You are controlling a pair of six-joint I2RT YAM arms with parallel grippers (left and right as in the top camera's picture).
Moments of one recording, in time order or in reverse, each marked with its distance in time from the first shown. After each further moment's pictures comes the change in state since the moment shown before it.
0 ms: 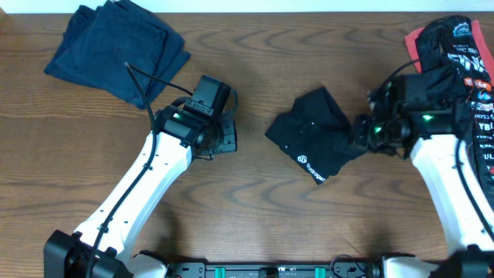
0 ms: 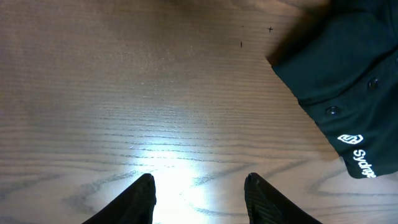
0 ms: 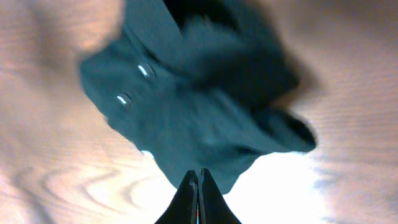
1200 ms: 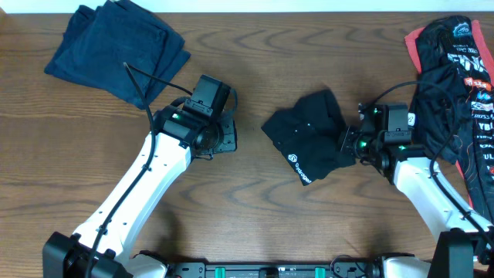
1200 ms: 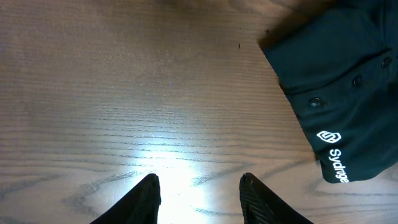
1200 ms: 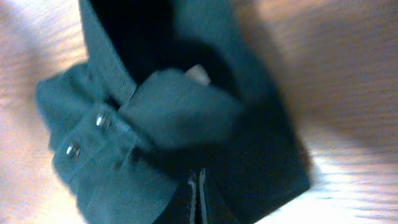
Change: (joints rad) left arm 0.000 -0.006 0.003 0.000 0.000 -0.002; right arm 0.010 0.001 -0.349 0.610 0.002 0.103
